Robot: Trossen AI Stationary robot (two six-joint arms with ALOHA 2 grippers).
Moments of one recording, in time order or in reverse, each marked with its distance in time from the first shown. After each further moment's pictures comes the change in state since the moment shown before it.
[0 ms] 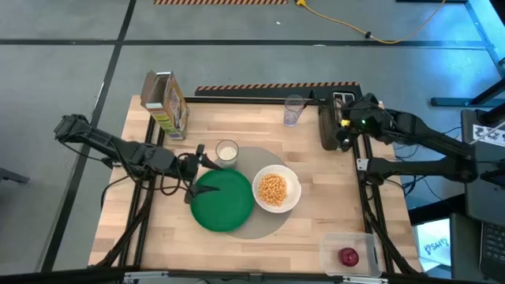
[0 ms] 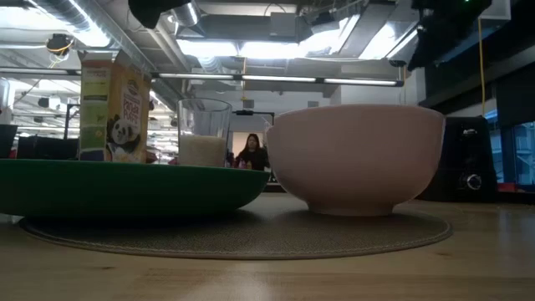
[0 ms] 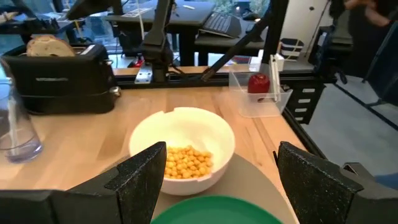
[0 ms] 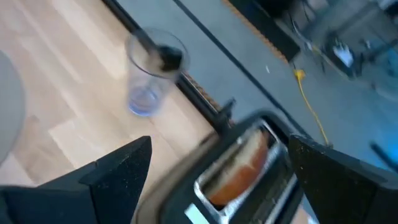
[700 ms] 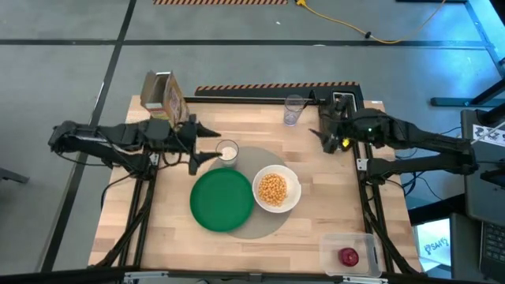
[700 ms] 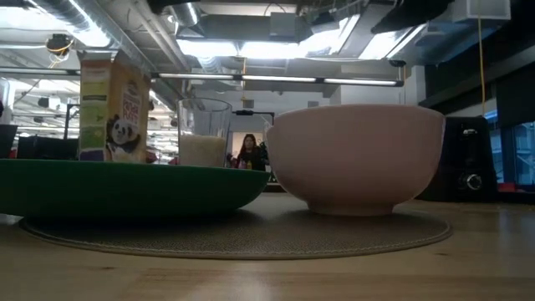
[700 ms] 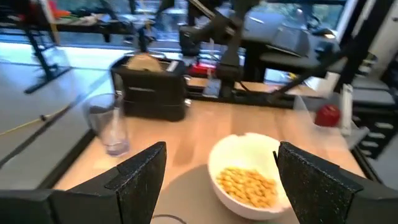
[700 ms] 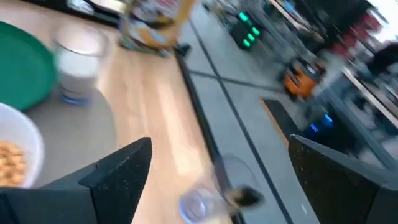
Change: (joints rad) left arm 0.248 -0.012 0.265 -0.291 0.000 0.007; right arm 0.196 -0.011 -0.074 0.458 -0.190 -0.420
